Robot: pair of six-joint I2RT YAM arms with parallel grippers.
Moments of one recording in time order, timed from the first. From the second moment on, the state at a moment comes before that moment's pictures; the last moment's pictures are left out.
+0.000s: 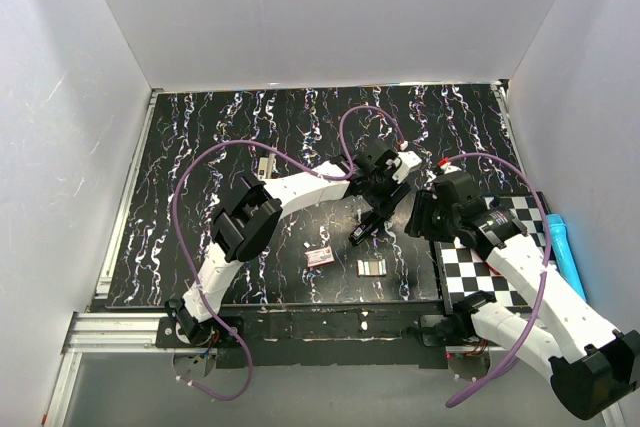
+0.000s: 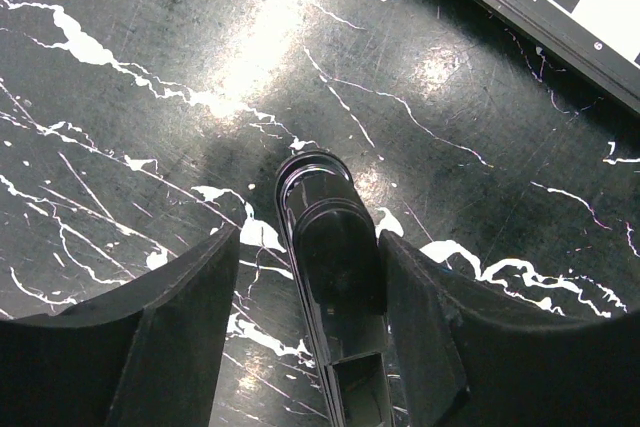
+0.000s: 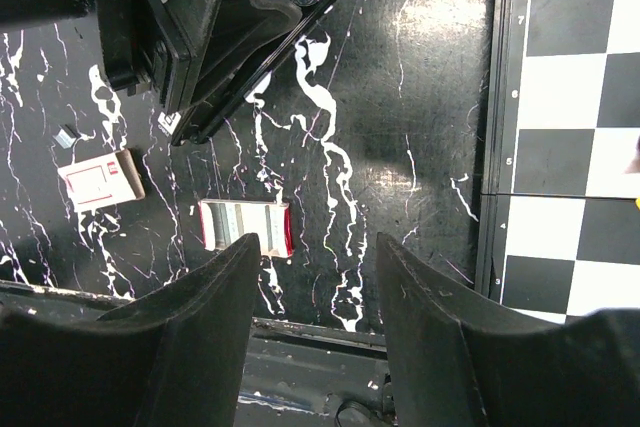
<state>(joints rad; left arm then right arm) -0.93 2.20 1.75 -0.42 0.15 0.03 0.49 0.88 0.79 -0.83 0.03 0.55</state>
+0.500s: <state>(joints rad) -0.94 2.24 1.79 -0.42 0.14 0.03 0.49 0.88 0.79 -0.82 0.03 0.55</state>
